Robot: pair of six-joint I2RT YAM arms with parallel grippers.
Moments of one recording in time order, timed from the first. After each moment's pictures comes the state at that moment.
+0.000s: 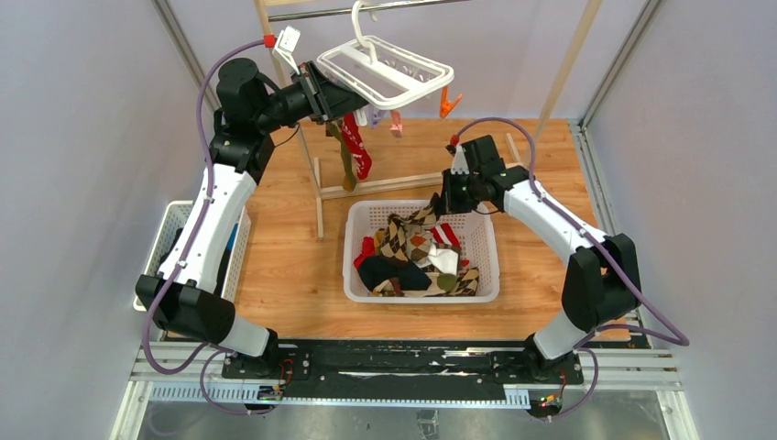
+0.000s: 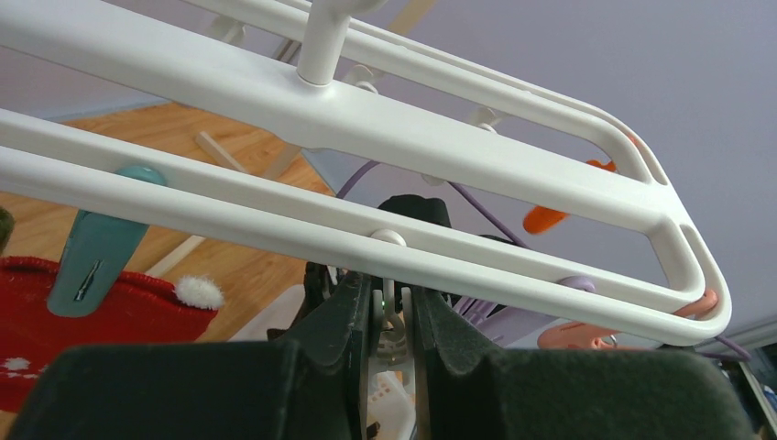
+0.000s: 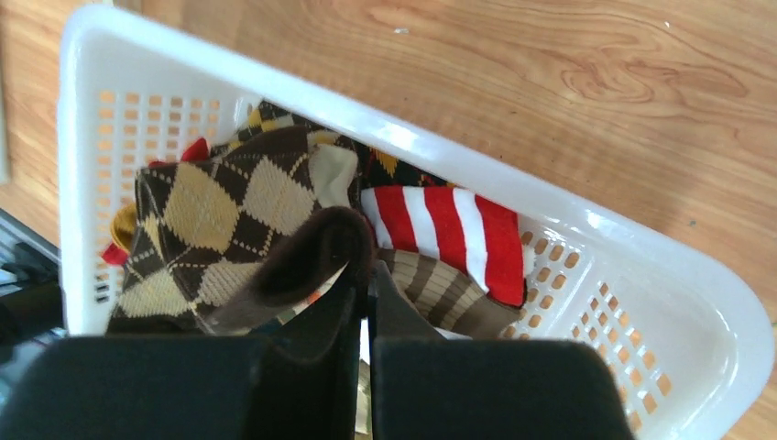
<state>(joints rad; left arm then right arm) -0.23 1.46 1.64 -0.09 0.80 -0.77 0.44 1.59 1.27 -0.60 -0.29 0.24</state>
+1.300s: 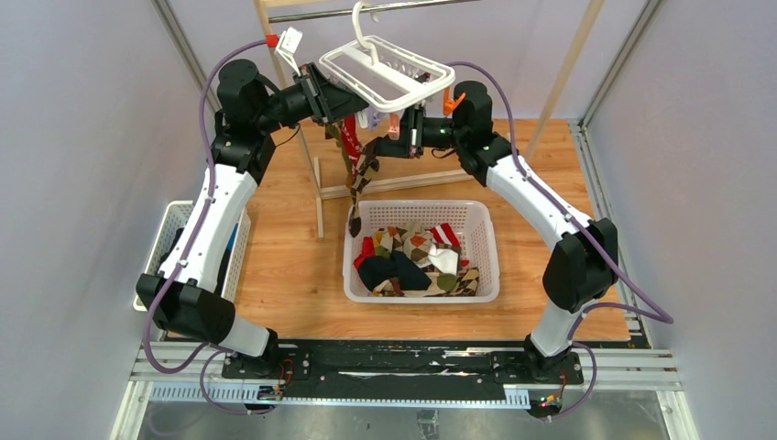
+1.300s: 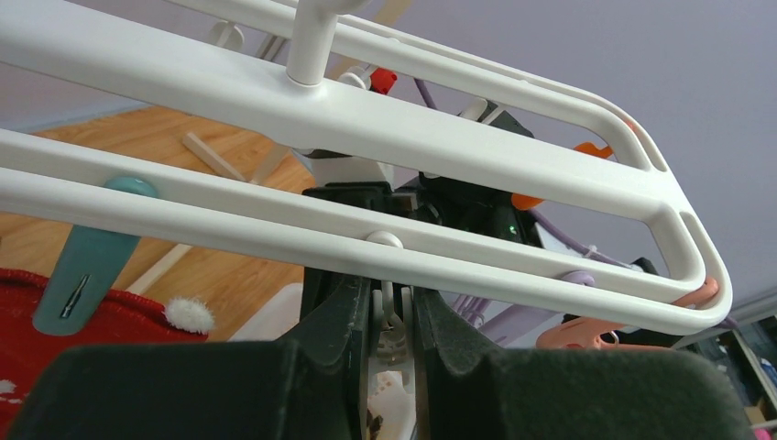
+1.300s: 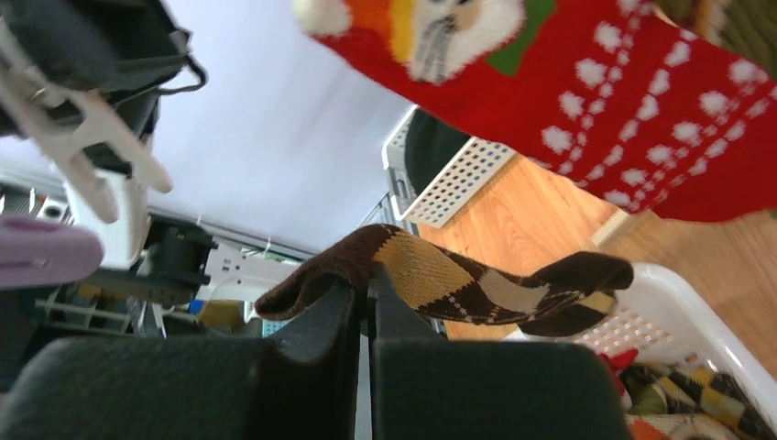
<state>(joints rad) -0.23 1.46 1.63 -0.05 0.84 -0.78 0.49 1.74 1.59 0.10 -0.99 0.84</state>
